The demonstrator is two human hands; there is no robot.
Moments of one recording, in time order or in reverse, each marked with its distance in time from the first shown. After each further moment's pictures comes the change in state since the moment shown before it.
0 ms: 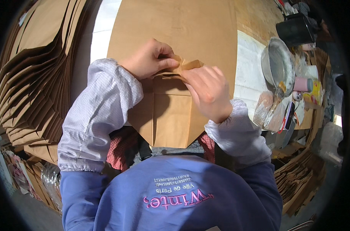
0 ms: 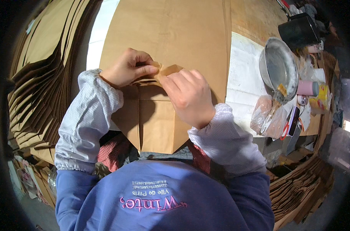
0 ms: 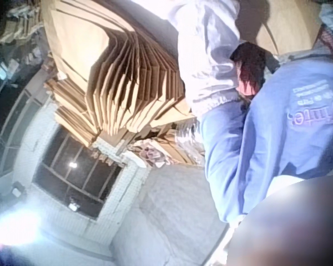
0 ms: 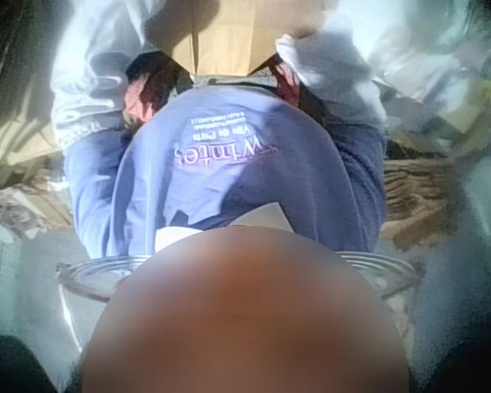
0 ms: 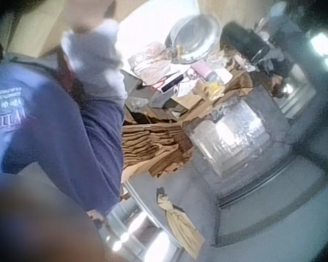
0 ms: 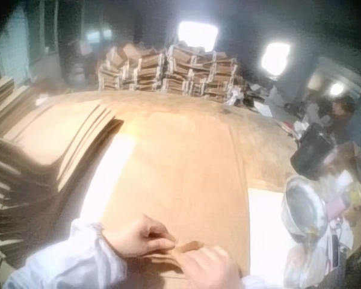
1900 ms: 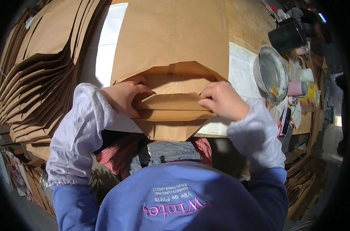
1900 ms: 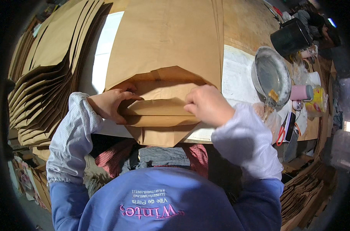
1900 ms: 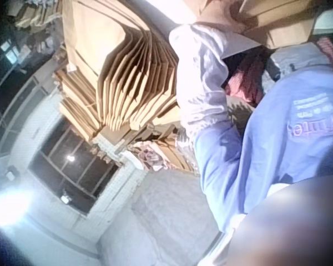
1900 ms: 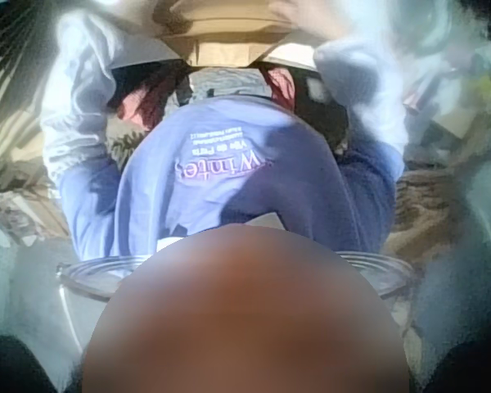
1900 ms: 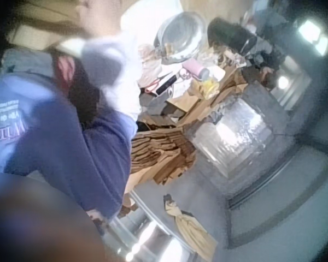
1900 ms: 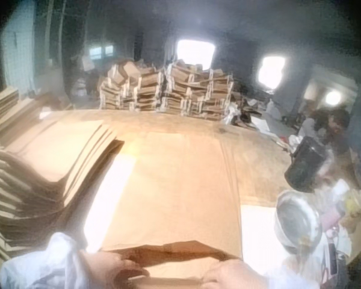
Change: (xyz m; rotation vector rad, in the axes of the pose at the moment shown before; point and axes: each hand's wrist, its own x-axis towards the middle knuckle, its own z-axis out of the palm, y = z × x) left_hand -0.071 0.013 -0.021 0.518 -0.277 -0.070; right_hand -0.003 0.031 -0.060 0.296 -0.622 0.415
